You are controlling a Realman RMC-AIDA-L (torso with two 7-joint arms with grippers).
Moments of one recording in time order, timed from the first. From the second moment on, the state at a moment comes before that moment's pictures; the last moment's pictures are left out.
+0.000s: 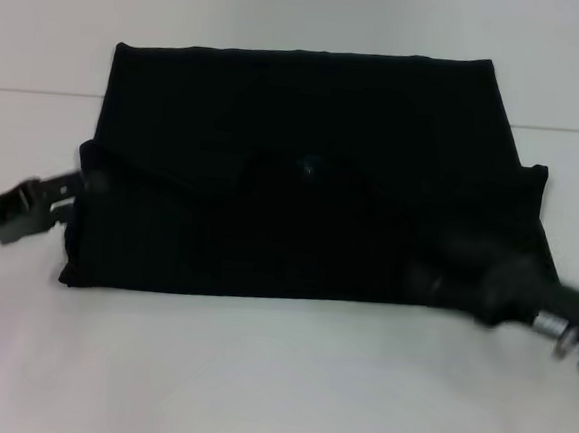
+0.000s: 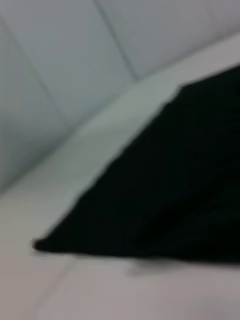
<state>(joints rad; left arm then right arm) -0.49 -1.93 0.54 0.42 1.89 1.26 -2.10 0.51 2.07 -0.60 -0.39 -1.84 -1.35 1.20</state>
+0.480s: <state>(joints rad) -0.49 -1.93 0.56 0.47 2.04 1.21 -2.18 0.51 2.10 -0.73 -0.29 -1.92 -1.38 0.96</state>
